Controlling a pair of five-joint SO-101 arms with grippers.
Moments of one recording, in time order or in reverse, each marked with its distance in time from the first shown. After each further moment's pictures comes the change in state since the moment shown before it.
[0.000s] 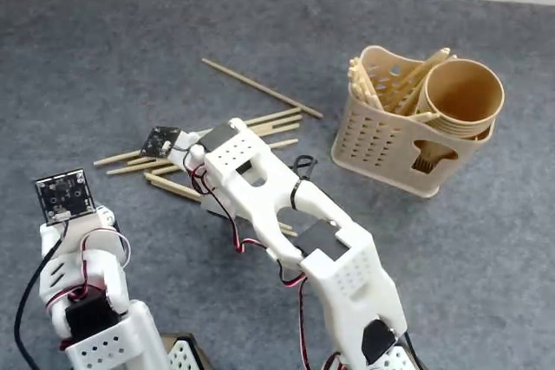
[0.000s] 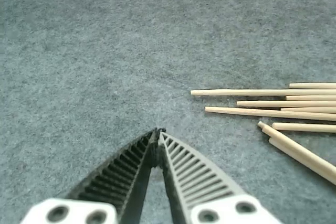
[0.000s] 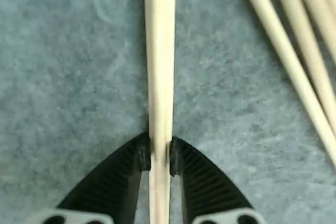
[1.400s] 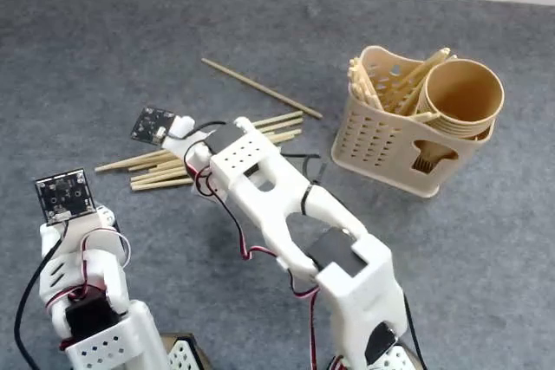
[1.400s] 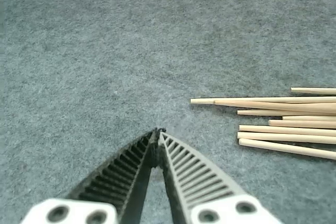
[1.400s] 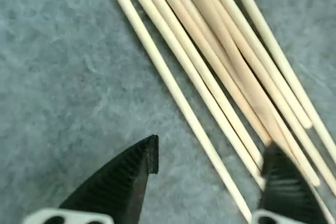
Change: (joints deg) left arm 0.0 0.0 0.0 0.0 0.0; right arm 0.1 -7.0 5.9 -13.7 -0.5
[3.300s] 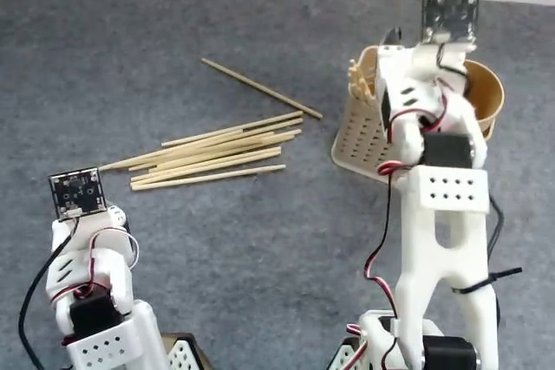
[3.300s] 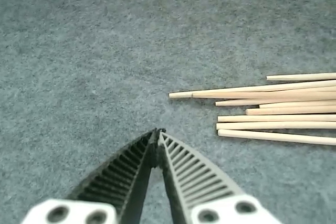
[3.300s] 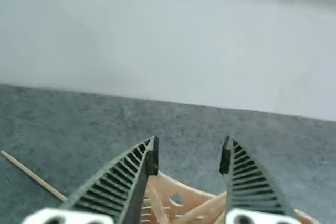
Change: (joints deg) left arm 4.2 0.0 0.0 1.8 0.2; right arm 43.5 -51.2 22.8 -28.1 -24.0
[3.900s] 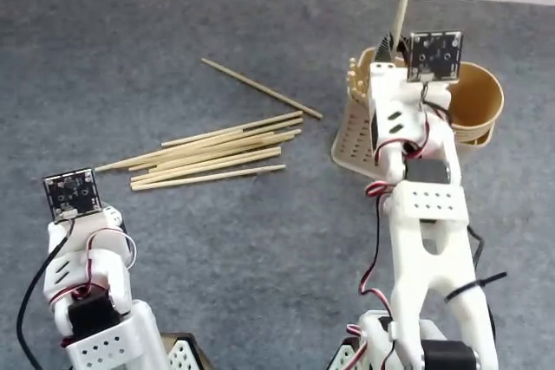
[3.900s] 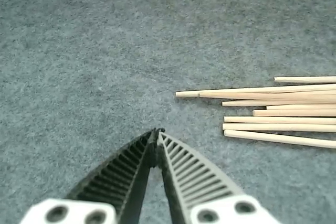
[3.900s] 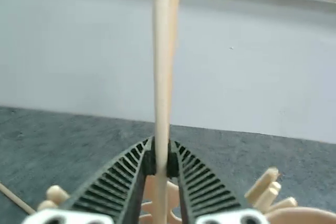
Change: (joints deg) left arm -1.6 0.0 0.0 0.0 0.0; right arm -0.1 -0.6 25.3 -32.0 0.1
